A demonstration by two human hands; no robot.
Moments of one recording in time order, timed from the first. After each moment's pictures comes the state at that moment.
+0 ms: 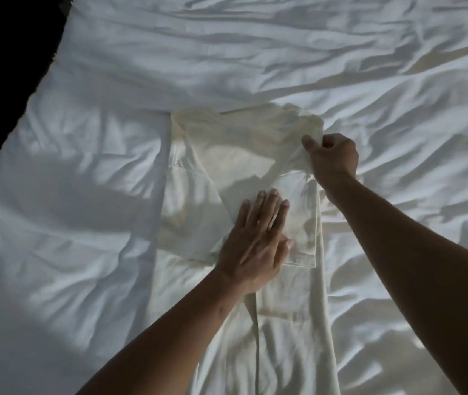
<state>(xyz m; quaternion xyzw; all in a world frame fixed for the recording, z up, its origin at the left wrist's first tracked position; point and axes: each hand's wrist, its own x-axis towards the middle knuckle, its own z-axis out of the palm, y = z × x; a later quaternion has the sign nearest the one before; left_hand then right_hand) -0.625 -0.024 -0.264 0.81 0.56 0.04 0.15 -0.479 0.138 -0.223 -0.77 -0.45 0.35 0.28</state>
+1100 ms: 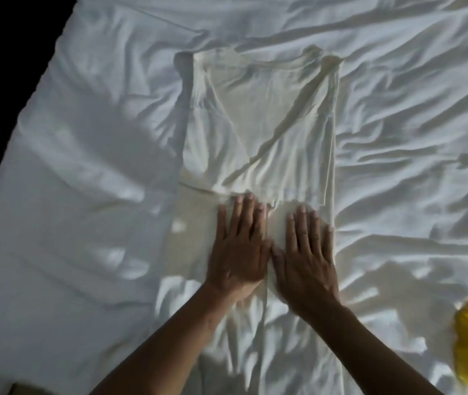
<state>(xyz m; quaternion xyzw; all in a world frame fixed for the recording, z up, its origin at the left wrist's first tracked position) -0.637 -0.167 -0.273 0.74 0.66 0.04 0.09 -0.477 -0.167 -0.269 -0.59 -0.79 0.14 0.03</state>
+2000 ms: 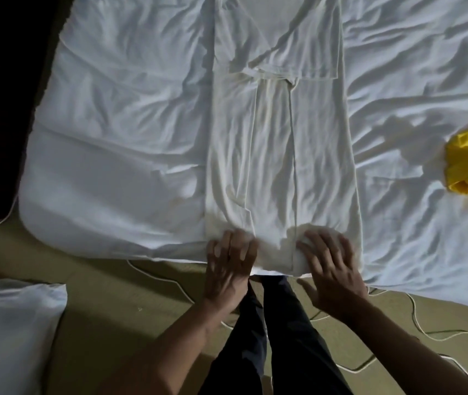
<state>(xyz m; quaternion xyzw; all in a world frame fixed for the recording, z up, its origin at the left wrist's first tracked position) -0.689 -0.493 -0.231 0.78 0.61 -0.02 0.13 -0.432 -0.469 -0.236 -0.48 -0.87 0.08 -0.02</state>
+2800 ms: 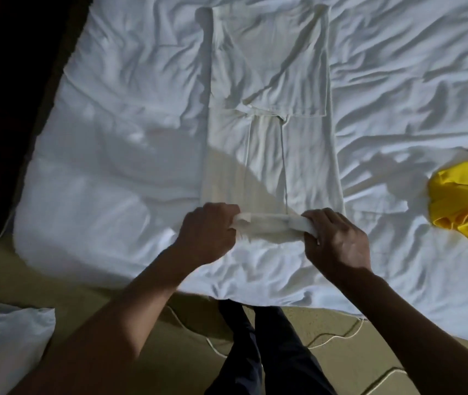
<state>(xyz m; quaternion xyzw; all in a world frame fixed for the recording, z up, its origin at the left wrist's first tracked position) -0.727 -0.329 -0.142 0.70 0.65 -0.04 0.28 -0.462 -0.338 -0.172 -0.59 -0.78 0.11 0.14</state>
